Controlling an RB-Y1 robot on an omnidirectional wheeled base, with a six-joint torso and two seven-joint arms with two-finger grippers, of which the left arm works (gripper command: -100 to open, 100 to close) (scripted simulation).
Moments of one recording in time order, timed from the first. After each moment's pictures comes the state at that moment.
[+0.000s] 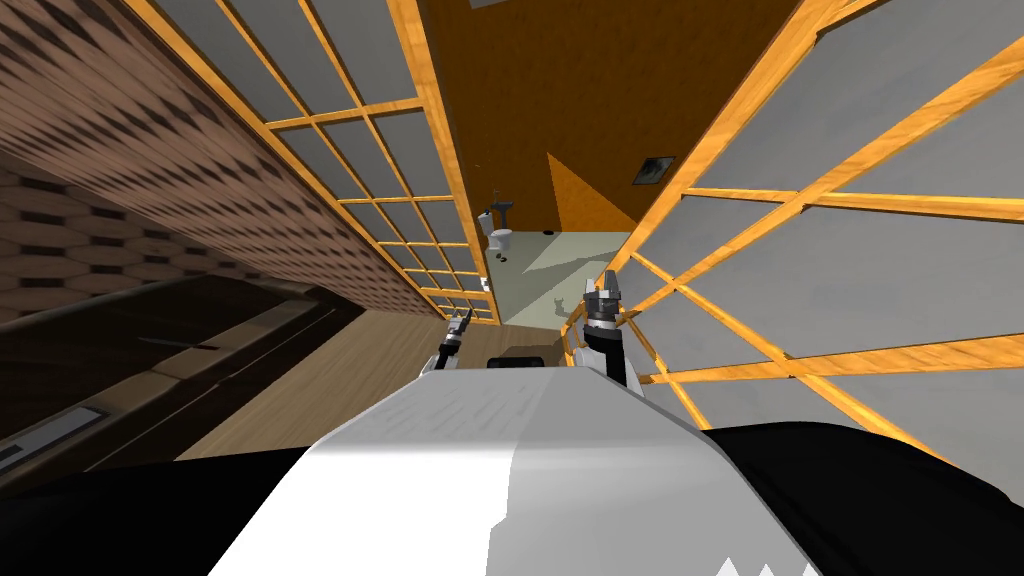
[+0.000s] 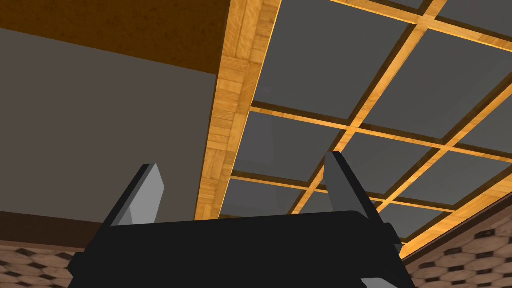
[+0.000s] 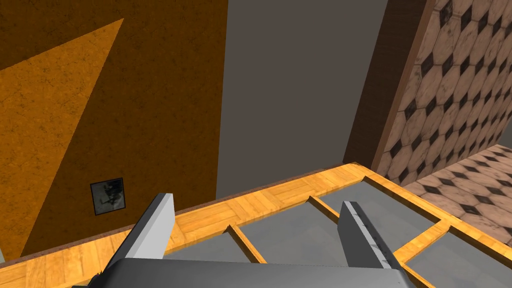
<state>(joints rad) 0.14 0.21 0.04 -1.08 -0.18 -0.86 -0.90</state>
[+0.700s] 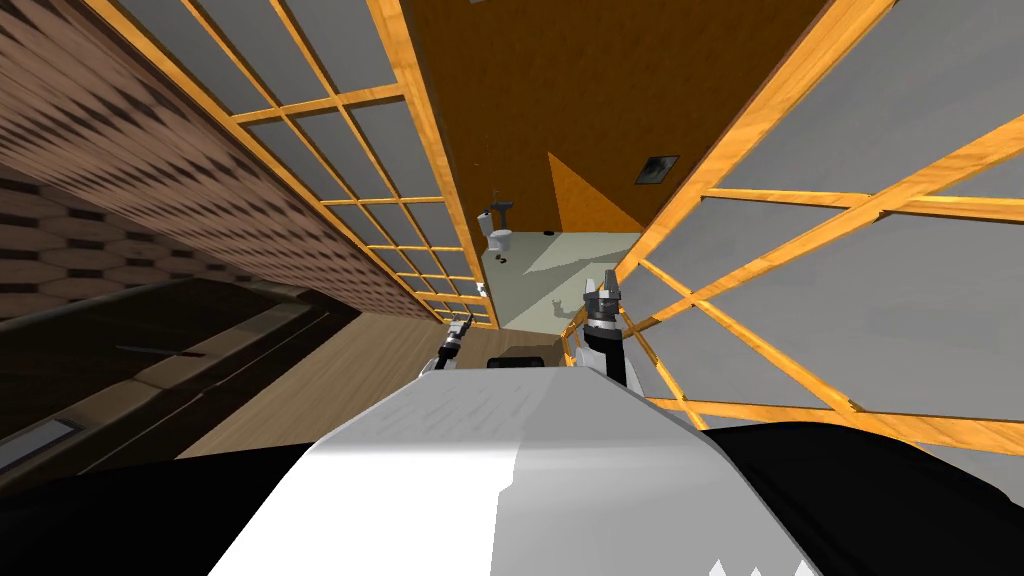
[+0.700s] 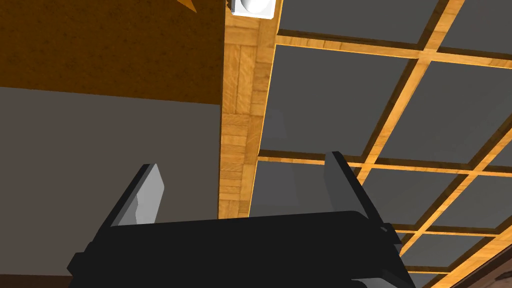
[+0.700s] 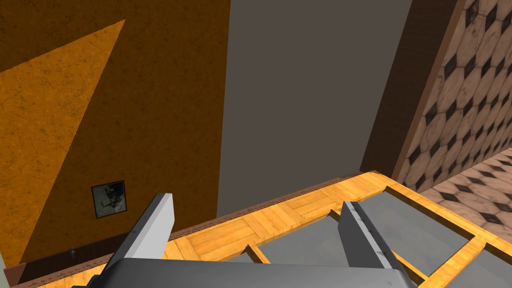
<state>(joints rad) 0.09 0.24 0.04 -0.91 -0.20 -0.91 -1.01</state>
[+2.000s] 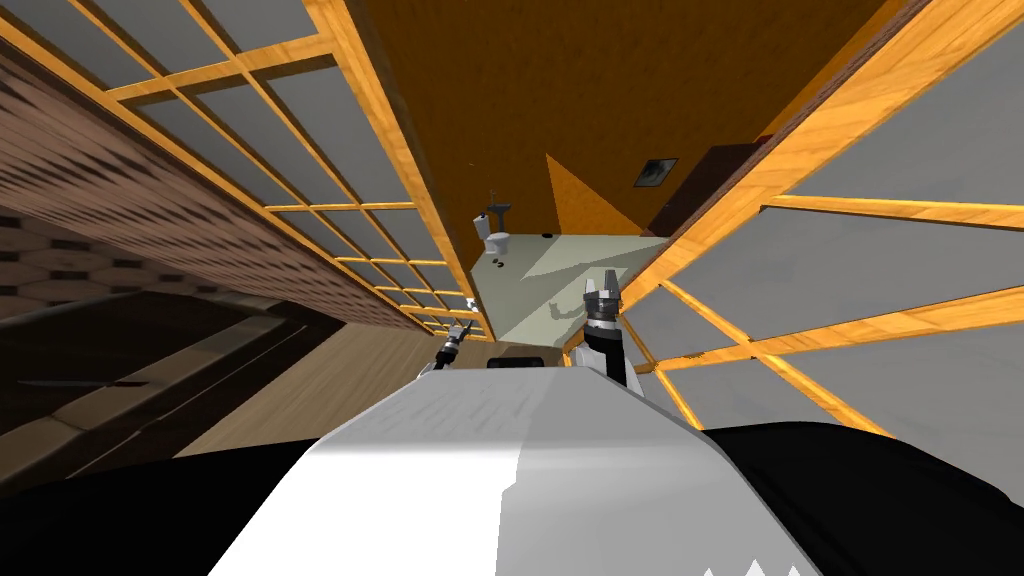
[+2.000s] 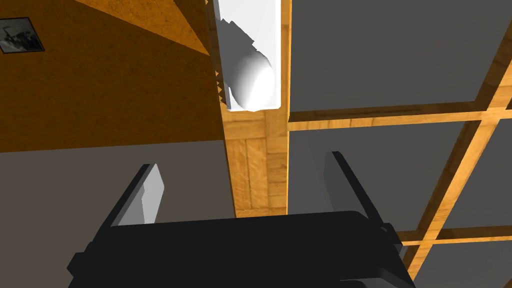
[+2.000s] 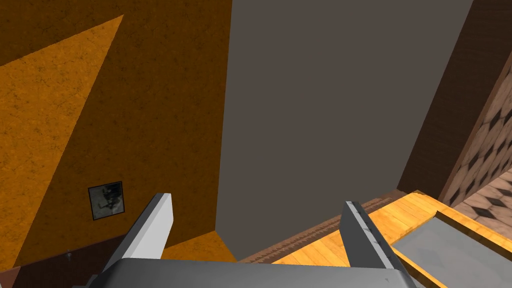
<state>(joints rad) 0.04 0.27 0.05 -0.71 -0.23 -0.95 -1.16</state>
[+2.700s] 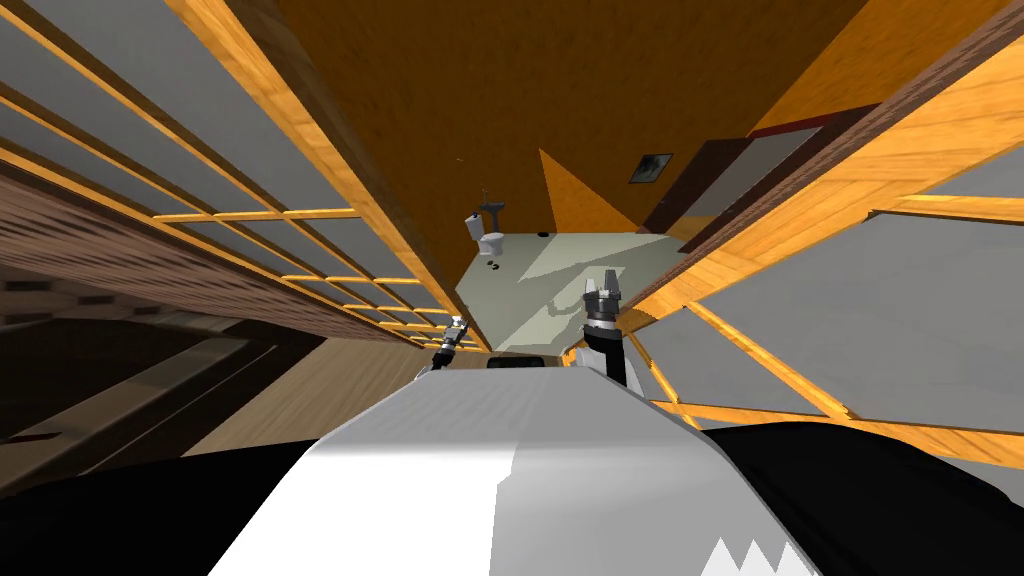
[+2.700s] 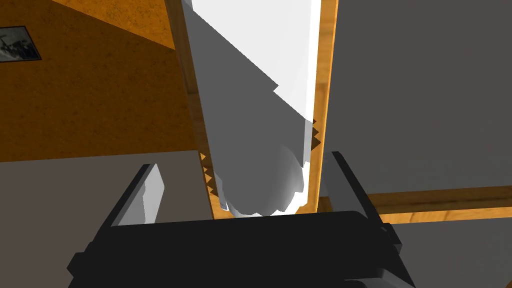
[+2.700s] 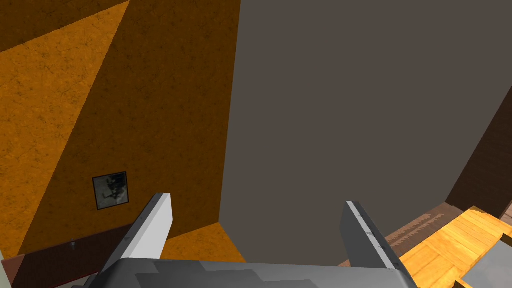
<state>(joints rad) 0.05 0.27 0.09 -0.70 -0.24 -0.96 -1.15</state>
